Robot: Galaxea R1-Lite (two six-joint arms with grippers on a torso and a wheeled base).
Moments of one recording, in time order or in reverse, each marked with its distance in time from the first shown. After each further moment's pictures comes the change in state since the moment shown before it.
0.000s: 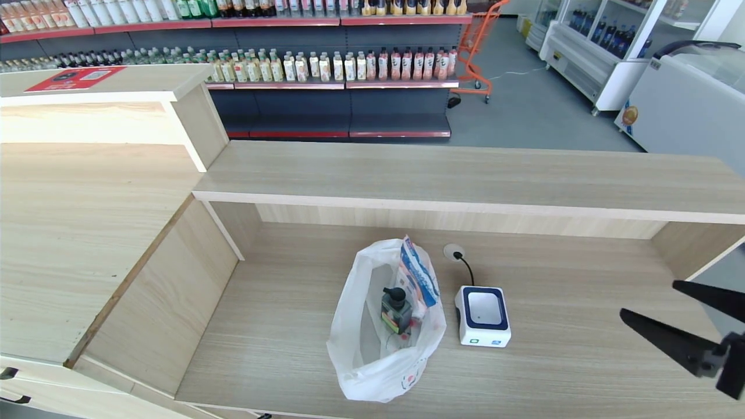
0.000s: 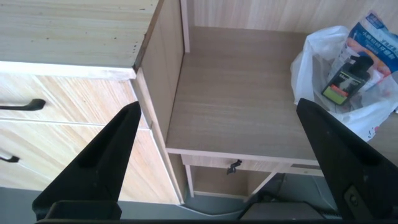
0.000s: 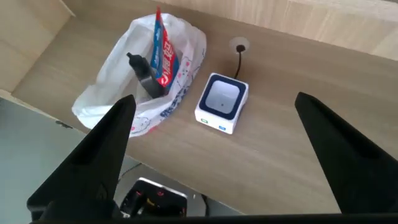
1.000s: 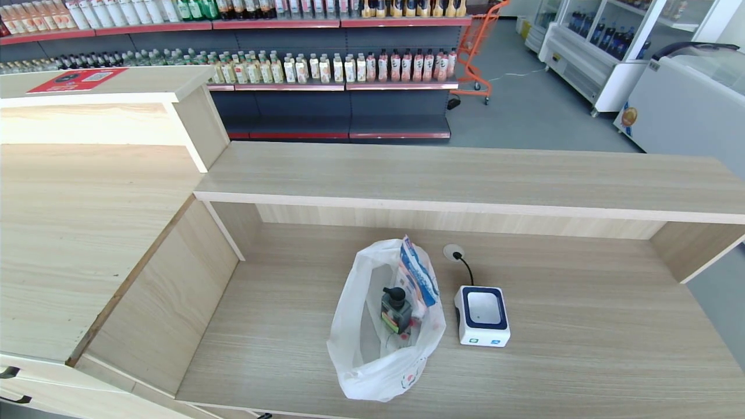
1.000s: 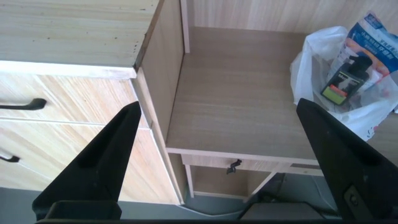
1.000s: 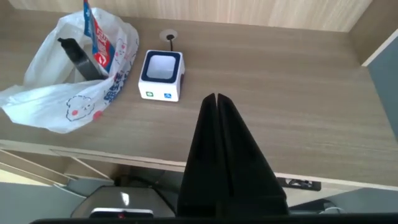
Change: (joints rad) left arm 0.000 0.000 0.000 0.000 0.000 0.000; right arm -0.102 -0.908 0.301 0.425 -0.219 0.024
